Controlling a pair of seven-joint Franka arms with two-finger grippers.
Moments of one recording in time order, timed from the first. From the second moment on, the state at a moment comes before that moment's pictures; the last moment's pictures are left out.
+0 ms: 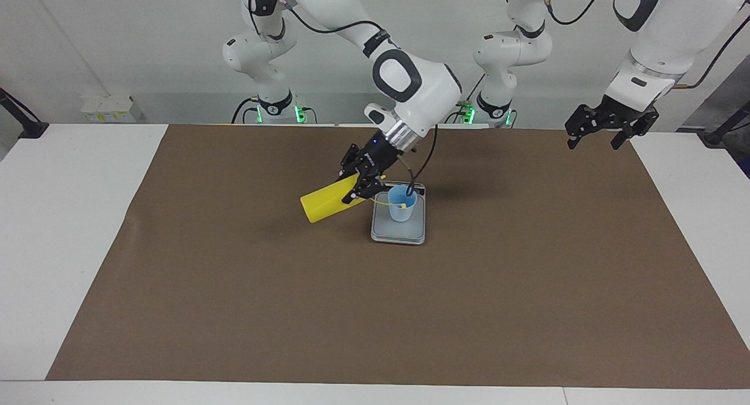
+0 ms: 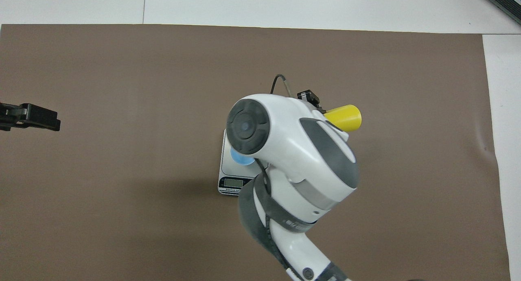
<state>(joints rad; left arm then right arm) 0.09 -0.03 -0.13 -1.60 0.00 1.55 0.01 0.60 0.26 -0.04 -1.52 -0.45 1.65 2.04</state>
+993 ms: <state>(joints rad) 0.09 -0.03 -0.14 -1.59 -0.01 1.55 0.02 0.09 0.11 -0.04 -1.72 0.44 1.77 1.45</state>
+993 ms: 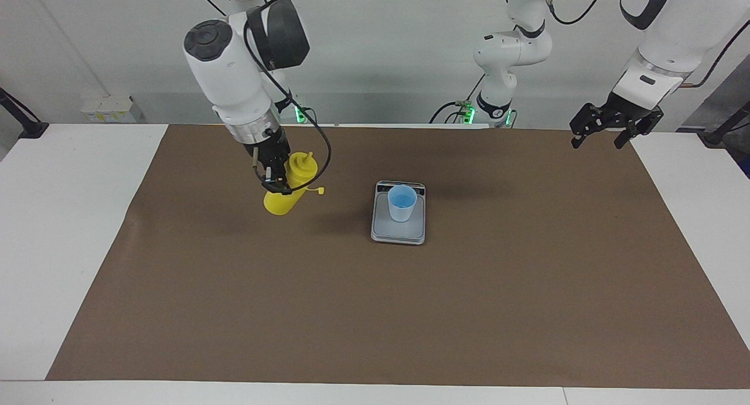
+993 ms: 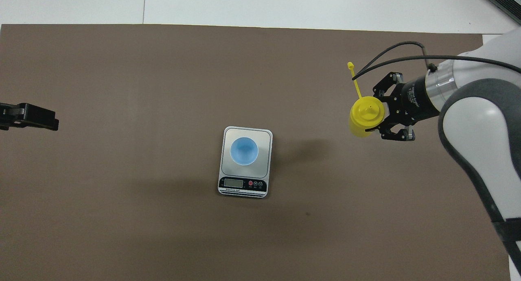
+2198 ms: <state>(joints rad) 0.09 -0.03 -0.14 -1.60 -0.01 1.54 0.04 -0.11 0.14 -0.04 -2.09 0.61 1.96 1.00</state>
